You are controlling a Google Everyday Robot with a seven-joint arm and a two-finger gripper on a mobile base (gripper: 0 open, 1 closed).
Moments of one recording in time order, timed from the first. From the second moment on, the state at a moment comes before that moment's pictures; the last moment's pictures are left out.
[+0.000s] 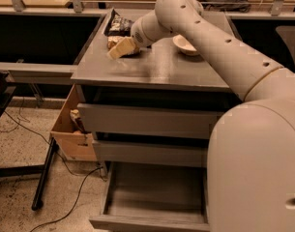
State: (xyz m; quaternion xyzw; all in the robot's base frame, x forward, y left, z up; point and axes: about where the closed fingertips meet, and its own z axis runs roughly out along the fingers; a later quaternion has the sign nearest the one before) arm 0.816 0.061 0.886 -0.43 0.77 0.15 0.44
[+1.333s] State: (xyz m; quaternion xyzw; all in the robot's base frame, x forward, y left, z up) arm 0.833 0.063 0.858 -0.43 0.78 0.22 0.41
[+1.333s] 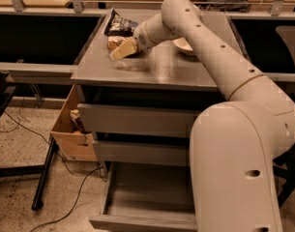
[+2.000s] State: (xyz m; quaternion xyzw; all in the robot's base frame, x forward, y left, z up) arm 0.828 0.057 0.856 -0.42 0.78 0.23 0.41
